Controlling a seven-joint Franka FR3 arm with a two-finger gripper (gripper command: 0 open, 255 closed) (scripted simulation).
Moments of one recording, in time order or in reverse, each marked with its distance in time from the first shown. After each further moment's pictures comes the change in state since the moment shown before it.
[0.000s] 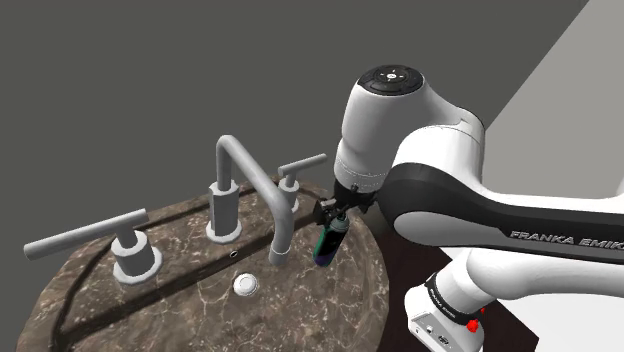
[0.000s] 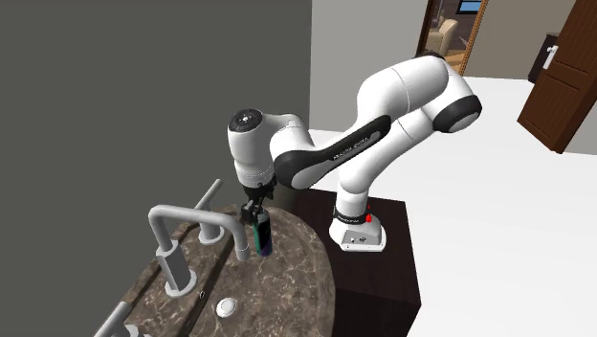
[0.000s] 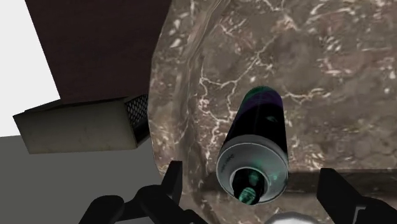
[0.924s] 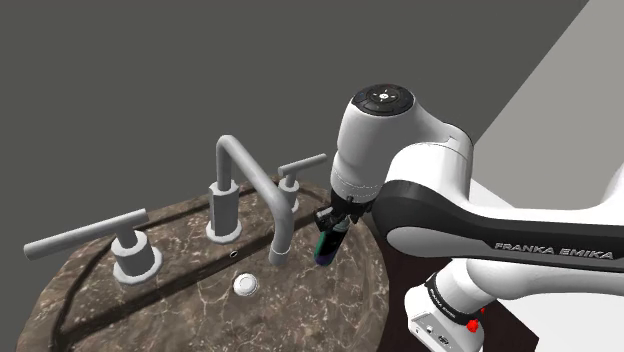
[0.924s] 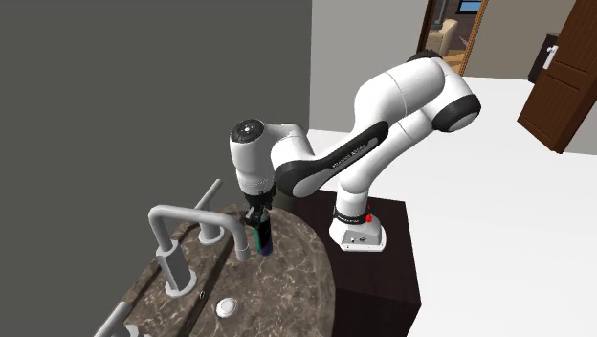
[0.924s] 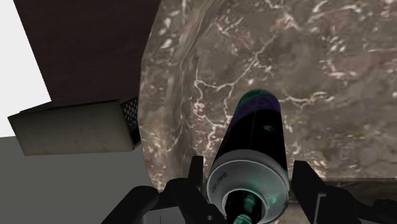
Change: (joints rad) arm -0.003 0.020 0.032 -0.043 0.014 0.068 0.014
